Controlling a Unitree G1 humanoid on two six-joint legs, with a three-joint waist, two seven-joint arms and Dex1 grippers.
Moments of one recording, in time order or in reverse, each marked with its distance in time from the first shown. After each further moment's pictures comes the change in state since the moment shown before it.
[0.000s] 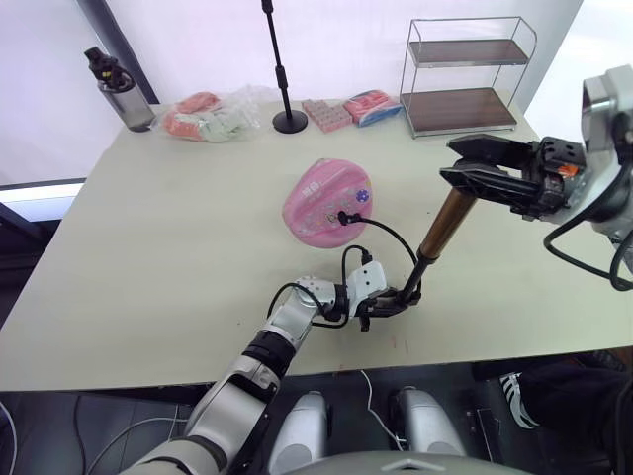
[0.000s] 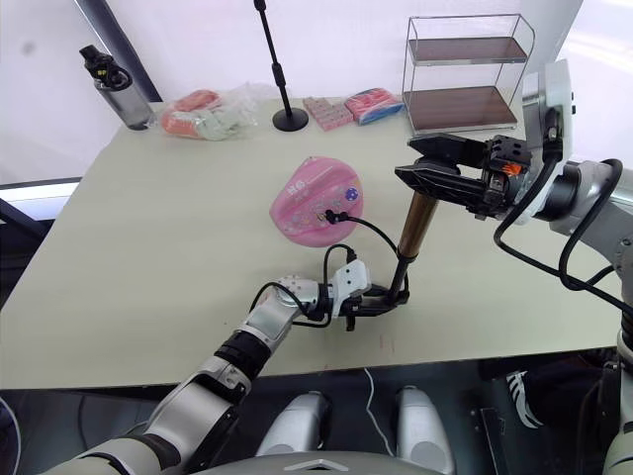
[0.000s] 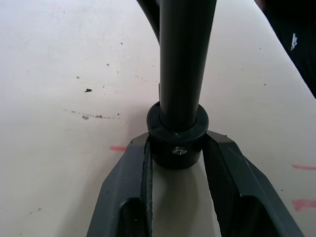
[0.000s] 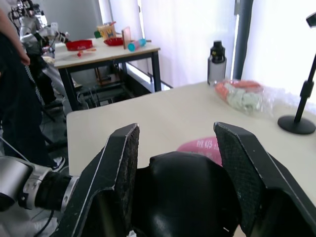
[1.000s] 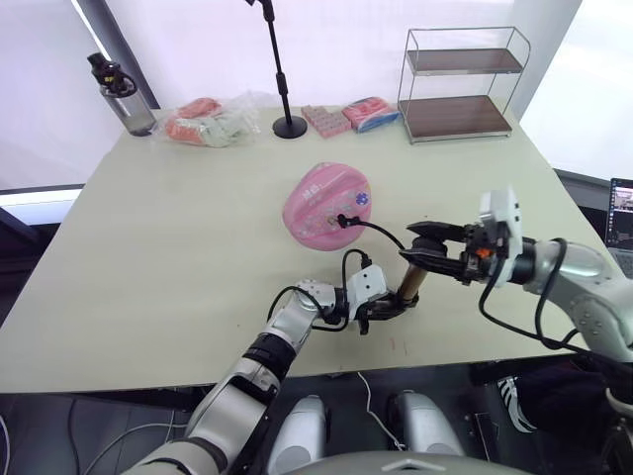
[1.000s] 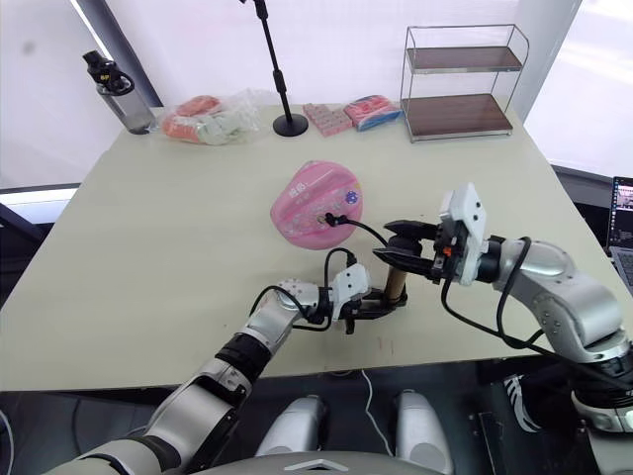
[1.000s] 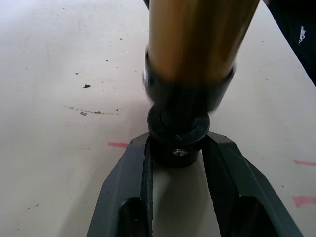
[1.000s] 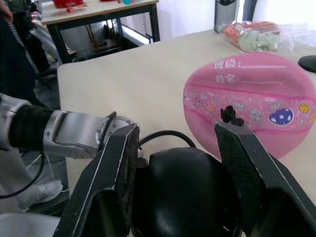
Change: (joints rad) left arm 0.010 -0.006 -0.003 0.023 0.023 -0.005 0.024; right arm 0.343 0.188 0.330 0.060 -0.487 -0.385 0.111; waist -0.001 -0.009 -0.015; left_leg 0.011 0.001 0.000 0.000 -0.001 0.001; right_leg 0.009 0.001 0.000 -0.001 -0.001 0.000
